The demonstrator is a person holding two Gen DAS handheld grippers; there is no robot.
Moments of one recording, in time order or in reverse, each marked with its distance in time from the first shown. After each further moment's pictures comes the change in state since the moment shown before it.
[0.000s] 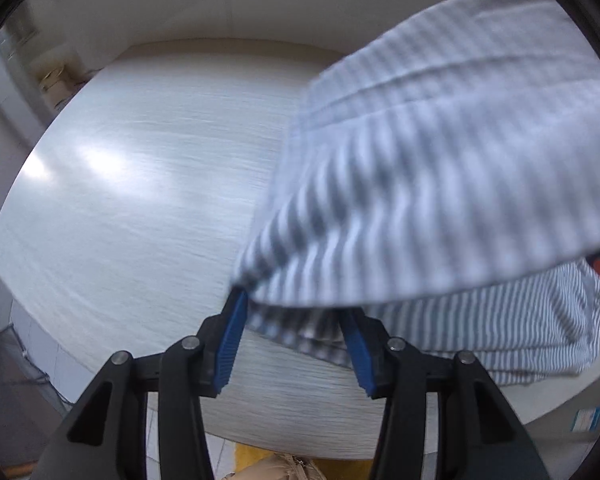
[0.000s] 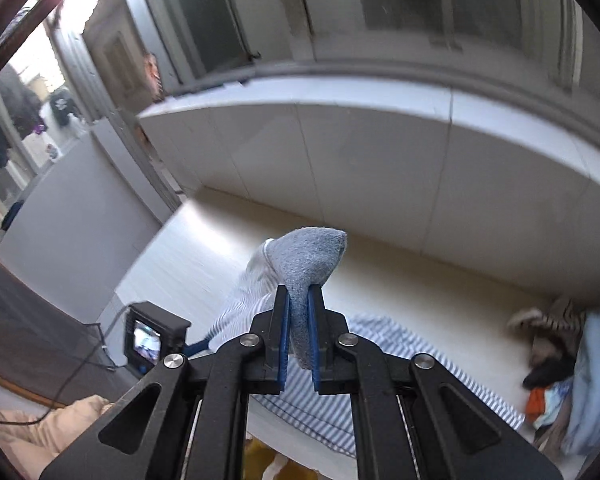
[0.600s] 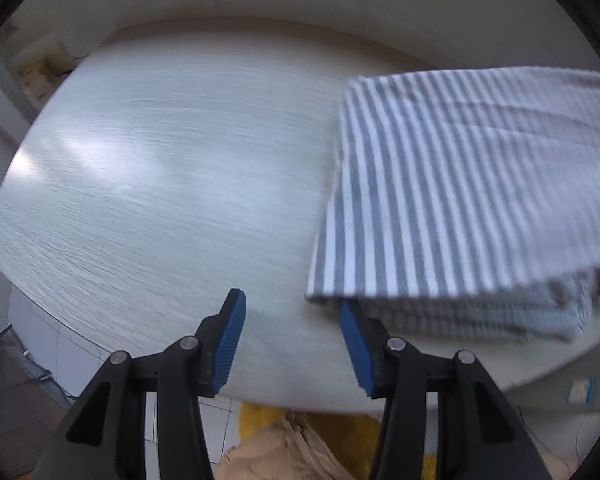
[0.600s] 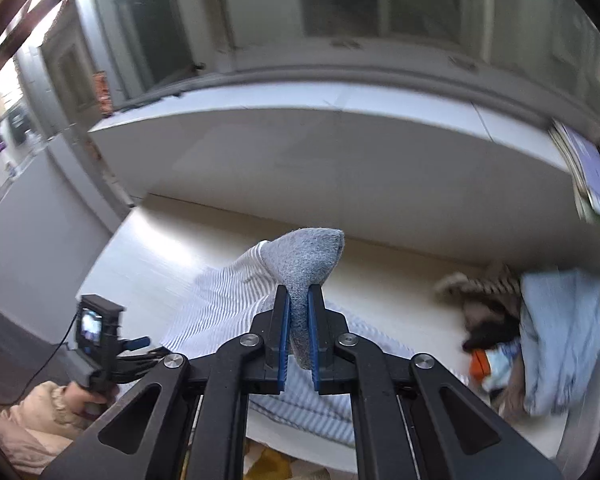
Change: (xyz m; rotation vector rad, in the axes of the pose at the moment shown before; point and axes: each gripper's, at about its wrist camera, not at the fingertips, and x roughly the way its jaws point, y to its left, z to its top) left arm 0.004 0.011 0.007 0.073 0.107 -0.067; right arm -0.046 -0.060 -0.043 0.107 -0.001 -0.195
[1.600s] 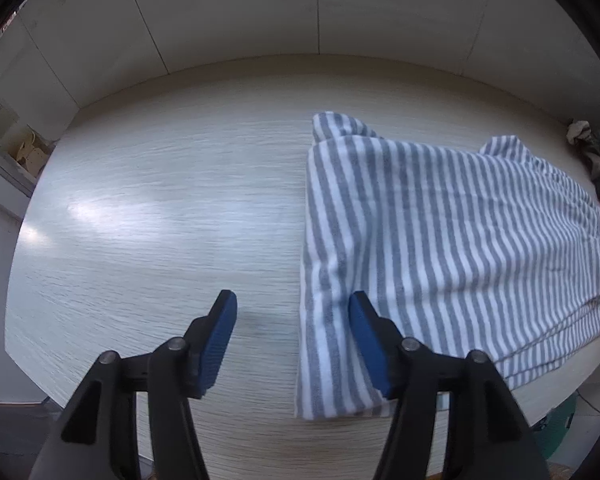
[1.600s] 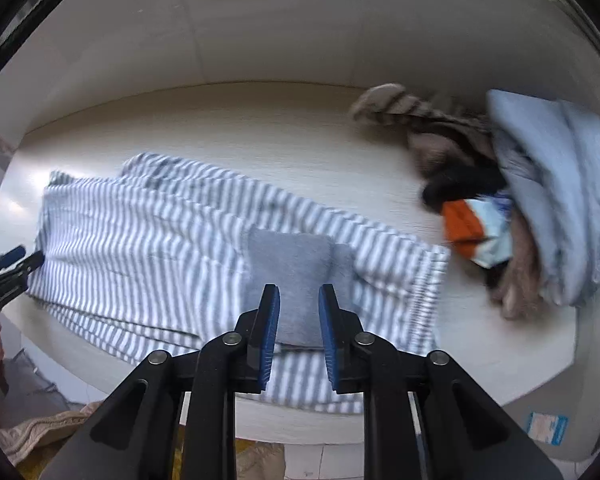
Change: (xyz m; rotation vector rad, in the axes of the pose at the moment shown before) left arm 0.029 -0.026 0.055 0.198 -0.097 0.133; right arm 0.129 -0.089 -0.117 0.157 0.315 -0.239
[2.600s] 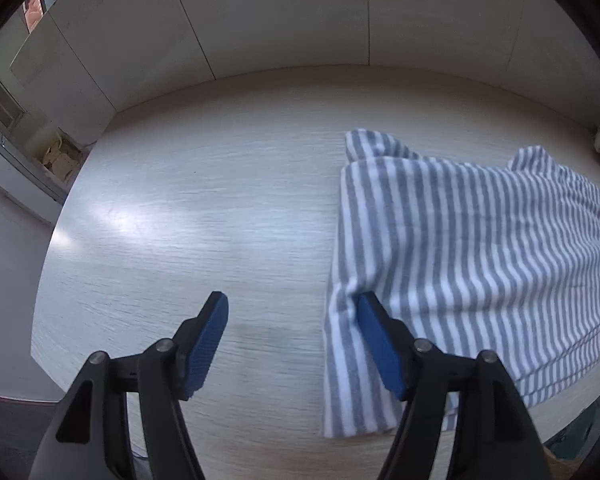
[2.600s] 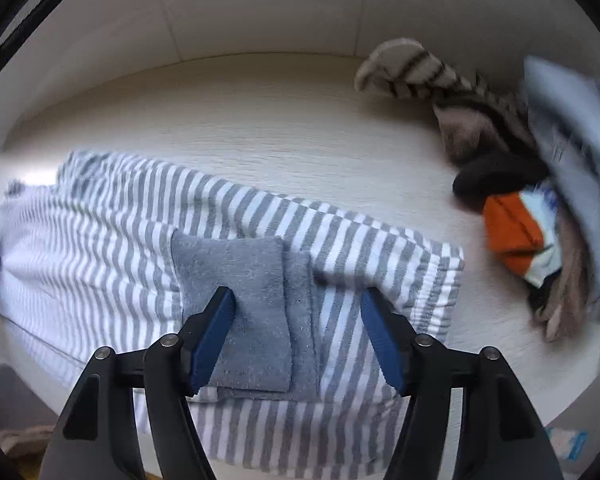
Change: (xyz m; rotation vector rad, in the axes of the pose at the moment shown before) left arm 0.004 0.025 0.010 -0.011 -0.034 0.101; right arm 0.086 -0.032 0.022 0.049 0.019 0.004
